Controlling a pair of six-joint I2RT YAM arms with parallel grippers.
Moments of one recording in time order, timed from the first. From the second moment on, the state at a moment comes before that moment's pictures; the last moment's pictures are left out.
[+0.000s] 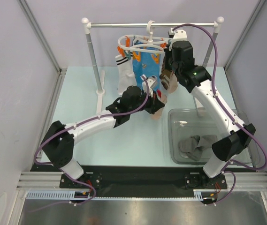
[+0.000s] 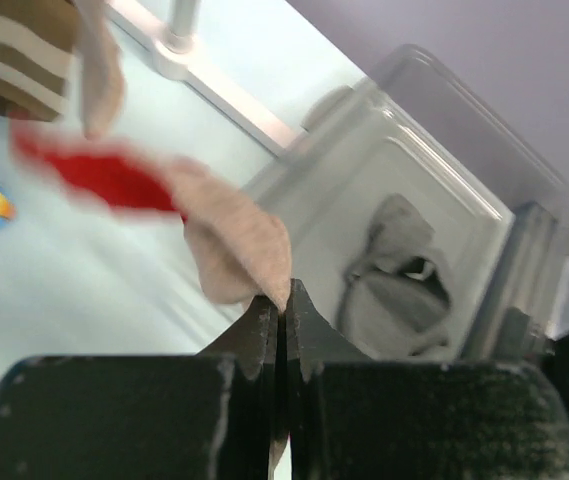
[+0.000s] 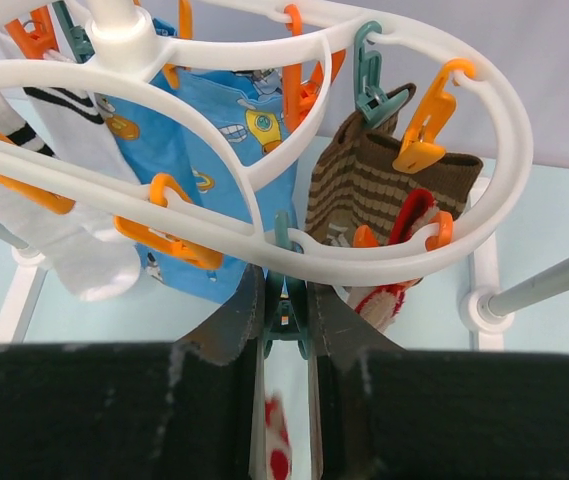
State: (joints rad) left arm -0.82 1.61 1.19 0.18 0.22 -0.34; right arm 0.50 1.67 1.88 -0.50 0.33 0.11
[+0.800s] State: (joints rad) left arm -1.12 1.68 1.21 0.39 0.23 -0.63; right arm 0.39 1.29 1.58 -0.54 0.17 0.30
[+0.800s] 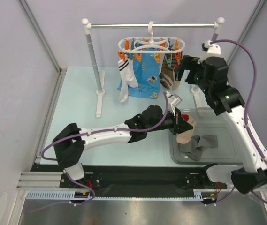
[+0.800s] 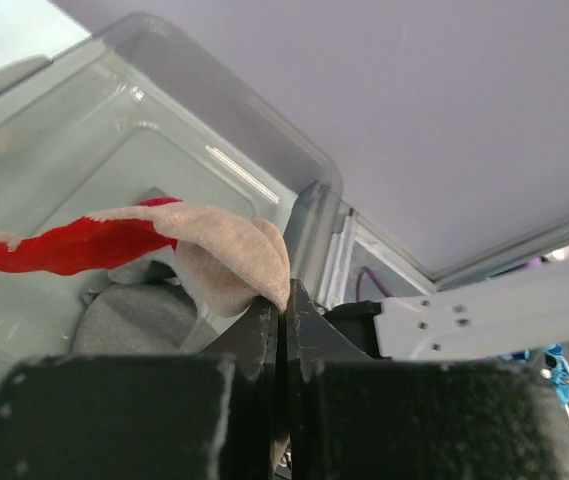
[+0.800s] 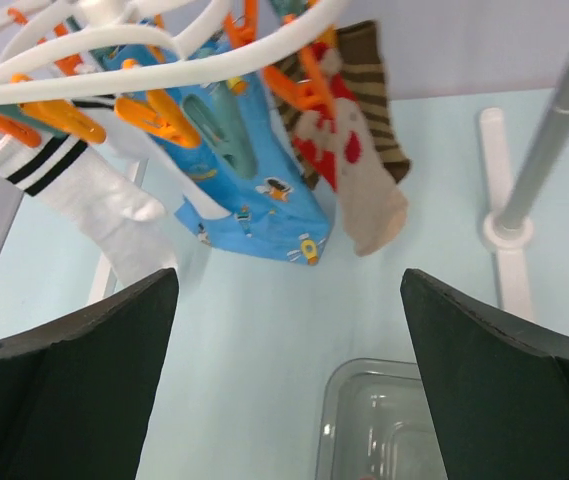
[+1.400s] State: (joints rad) left arm -1.16 1.88 1.32 0.20 0.13 -0.54; right arm 0.25 1.16 1.44 -0.54 0.10 0.37
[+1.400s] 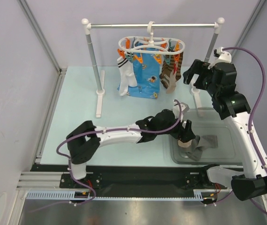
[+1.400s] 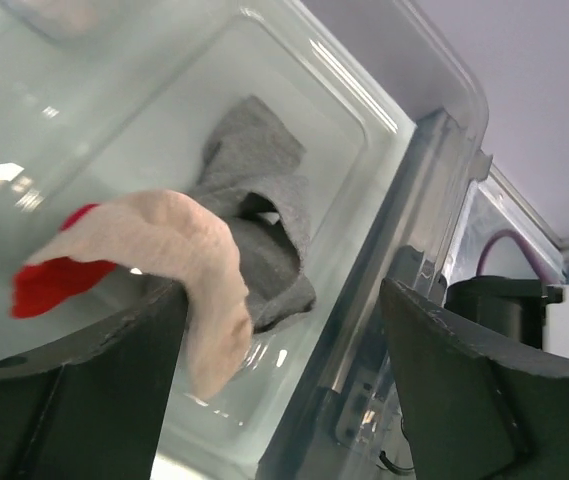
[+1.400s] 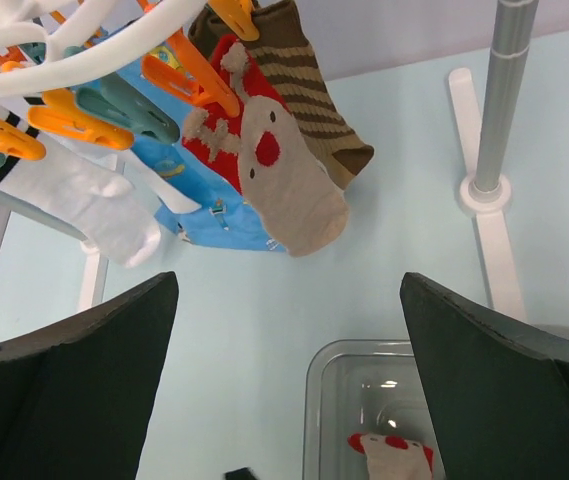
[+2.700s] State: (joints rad) left arm -0.81 1.23 0.90 0.17 -0.08 -0.54; right arm 0.31 1.46 1.27 -0.12 0.08 0.28
